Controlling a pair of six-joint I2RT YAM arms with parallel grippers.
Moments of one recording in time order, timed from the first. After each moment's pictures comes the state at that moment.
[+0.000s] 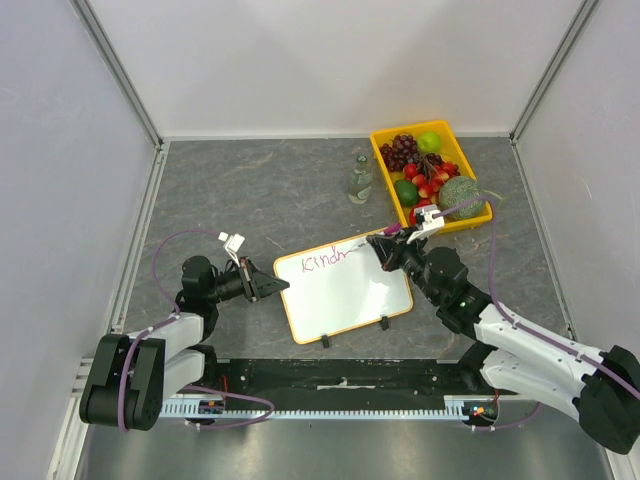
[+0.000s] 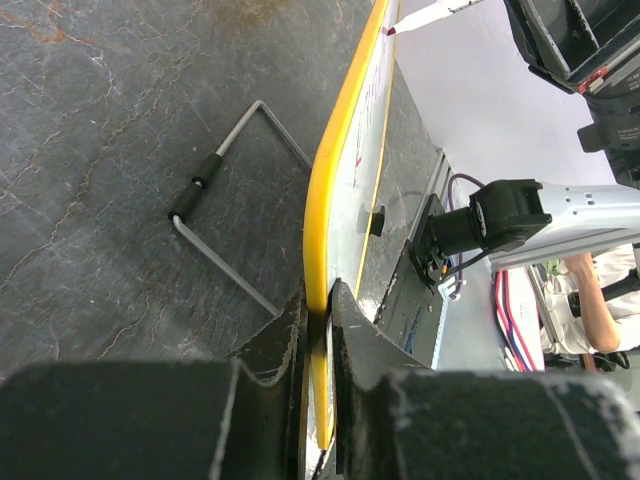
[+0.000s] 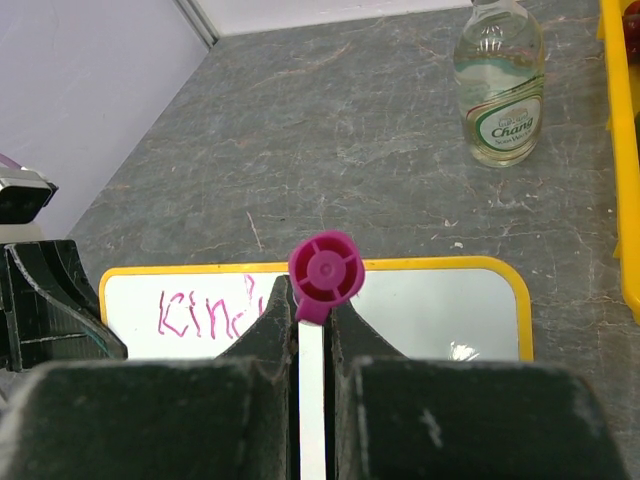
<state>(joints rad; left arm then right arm) -0.11 1.10 0.10 0.74 1.00 -0.69 0.74 0.91 0.43 0.41 0.21 0.43</state>
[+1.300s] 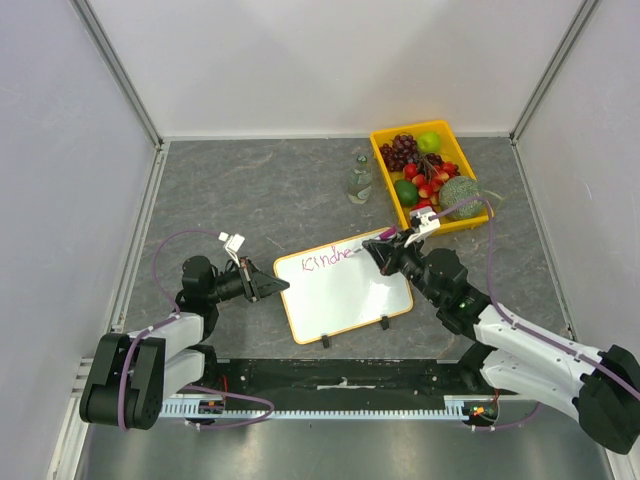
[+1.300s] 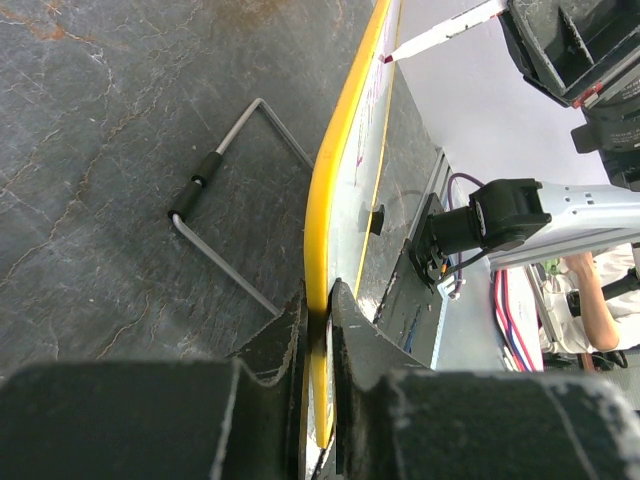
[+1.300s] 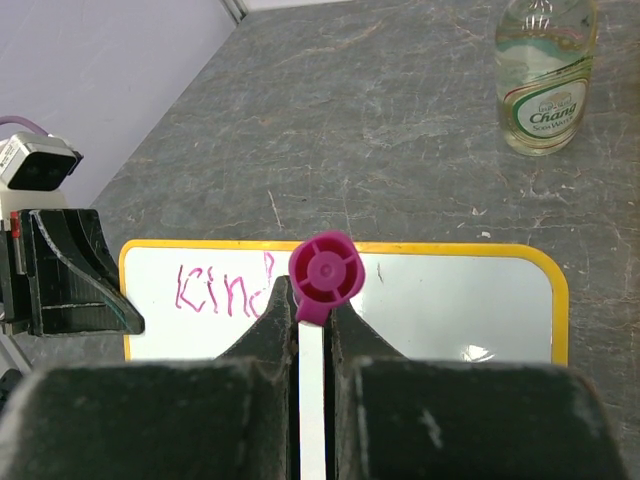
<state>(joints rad) -0.11 1.11 0.10 0.74 1.00 -0.69 0.74 0.92 0.42 0.42 0.13 0.43</state>
